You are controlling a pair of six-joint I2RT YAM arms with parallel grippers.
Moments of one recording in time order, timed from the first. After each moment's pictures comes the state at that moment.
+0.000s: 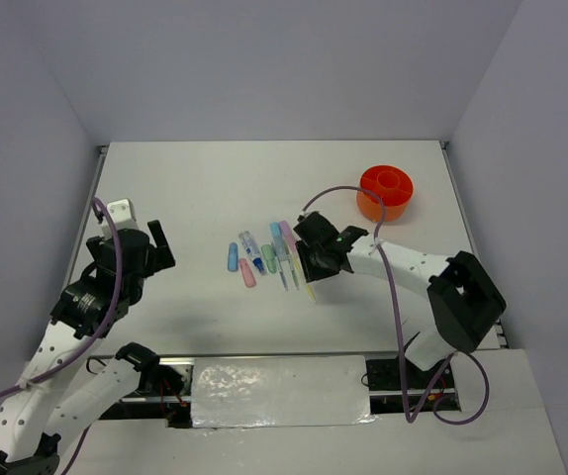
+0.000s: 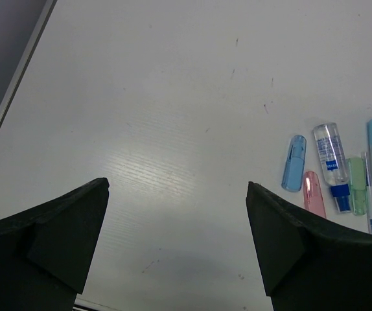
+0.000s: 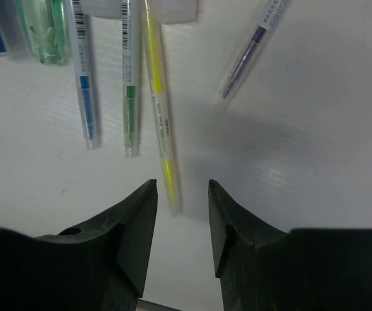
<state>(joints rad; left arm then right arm) -0.43 0.68 0.90 -0.82 -0.61 -0.48 0.75 1.52 0.98 -0.55 0.14 0.44</state>
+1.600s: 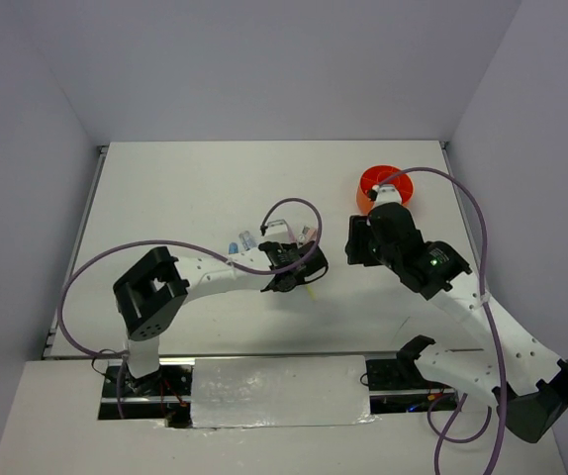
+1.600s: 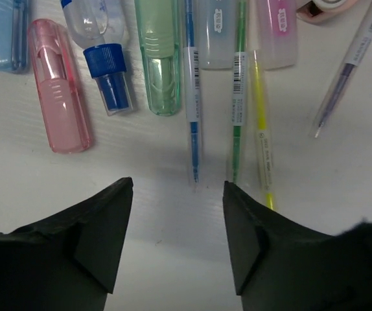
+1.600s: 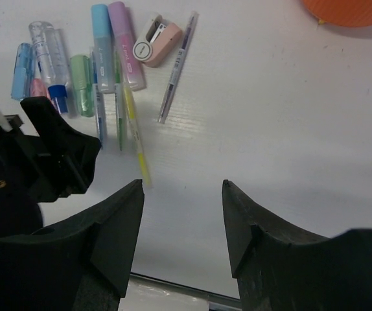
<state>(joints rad) -1.04 1.83 1.31 -0.76 -0.60 -1.23 0.59 0.94 1.00 -0.76 0.25 0.41</state>
